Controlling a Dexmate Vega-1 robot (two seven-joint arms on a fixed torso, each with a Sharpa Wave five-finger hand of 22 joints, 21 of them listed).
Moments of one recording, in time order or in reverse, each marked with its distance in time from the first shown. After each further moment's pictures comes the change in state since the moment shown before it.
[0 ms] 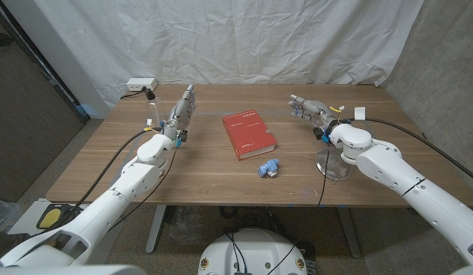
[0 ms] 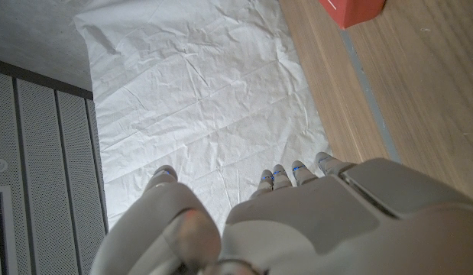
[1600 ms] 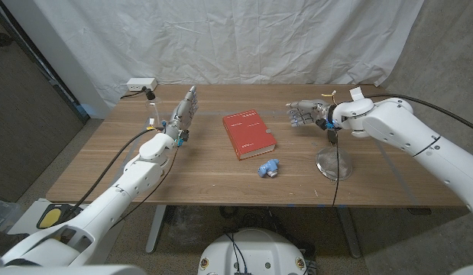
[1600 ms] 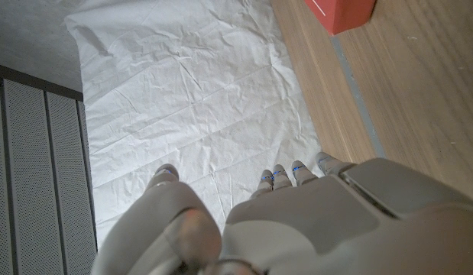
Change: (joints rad) left arm -0.030 -0.009 0.014 0.040 -0.004 0.023 -0.020; left_hand 0.009 0.009 -0.004 -0.004 0.000 0.000 0.000 -0.004 0.000 0.000 0.000 0.000 0.005 -0.002 0.009 0.000 0.005 0.000 0.000 0.000 0.000; right arm 0.254 -0.110 -0.093 -0.107 0.106 -0.536 0.092; right_hand 0.056 0.010 0.039 -0.016 0.005 -0.009 -0.034 -0.027 0.002 0.095 -0.018 0.050 0.035 0.170 0.017 0.045 0.047 0.134 0.021 0.067 0.018
